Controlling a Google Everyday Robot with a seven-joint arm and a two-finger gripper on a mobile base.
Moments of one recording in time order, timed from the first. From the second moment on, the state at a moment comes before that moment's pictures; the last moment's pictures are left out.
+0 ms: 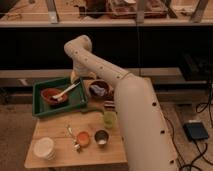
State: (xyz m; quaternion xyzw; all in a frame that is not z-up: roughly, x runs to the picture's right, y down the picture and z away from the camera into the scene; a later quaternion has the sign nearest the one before) arm -0.124 -0.066 0.871 -0.15 -0.23 -0.75 0.61
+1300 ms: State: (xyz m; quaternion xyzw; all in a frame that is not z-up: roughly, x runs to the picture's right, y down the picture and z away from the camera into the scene) arm -0.113 0.051 0.800 -0.18 -0.27 -0.76 0.56
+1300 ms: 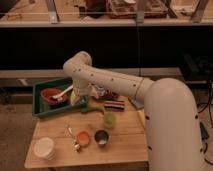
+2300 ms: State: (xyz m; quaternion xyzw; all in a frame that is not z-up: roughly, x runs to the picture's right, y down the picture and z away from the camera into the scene) arm -0.134 0.175 0.752 -0.15 -0.33 -0.79 0.49
